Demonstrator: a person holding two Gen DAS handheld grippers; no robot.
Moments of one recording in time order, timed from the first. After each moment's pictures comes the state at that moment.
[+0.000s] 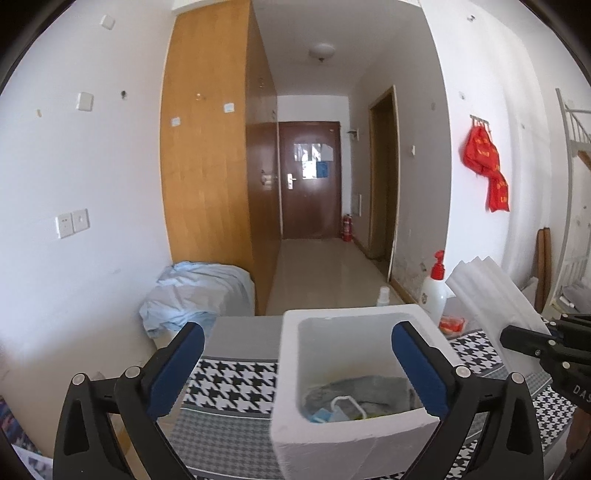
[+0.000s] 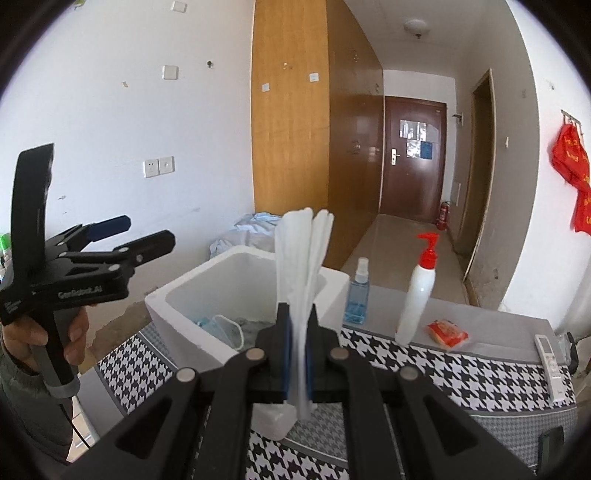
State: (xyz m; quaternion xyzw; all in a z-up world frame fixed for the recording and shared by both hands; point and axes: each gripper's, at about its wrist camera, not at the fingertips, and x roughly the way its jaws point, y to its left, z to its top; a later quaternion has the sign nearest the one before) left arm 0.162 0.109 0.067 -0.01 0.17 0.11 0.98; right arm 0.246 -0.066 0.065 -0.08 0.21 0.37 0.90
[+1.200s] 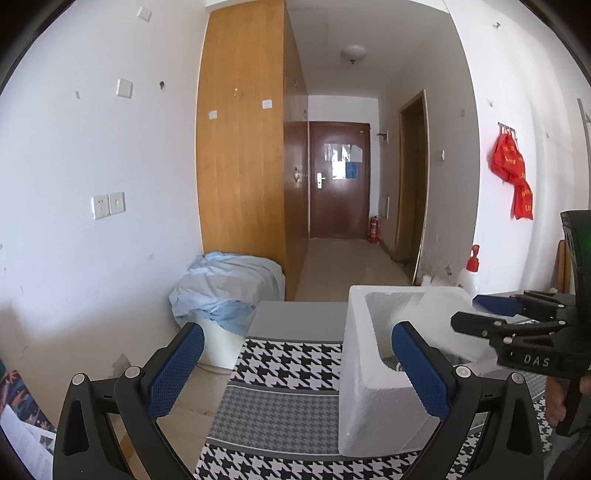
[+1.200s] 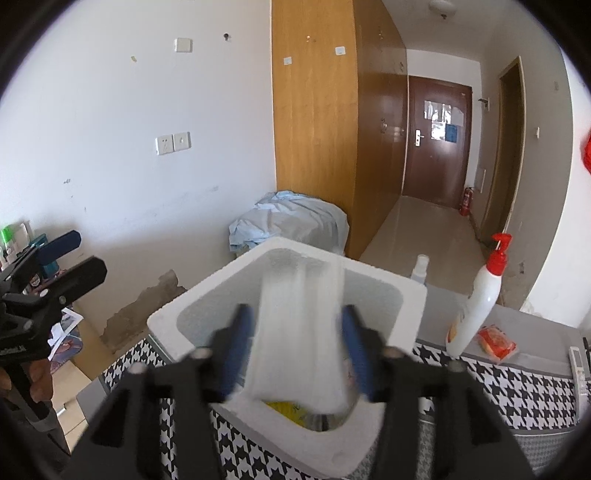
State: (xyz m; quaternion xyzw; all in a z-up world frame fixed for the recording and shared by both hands) left arm 0.121 0.152 0.051 -0.02 0.17 0.16 0.97; right arm 0.268 0.009 0.047 -0.10 0.25 0.39 0.88
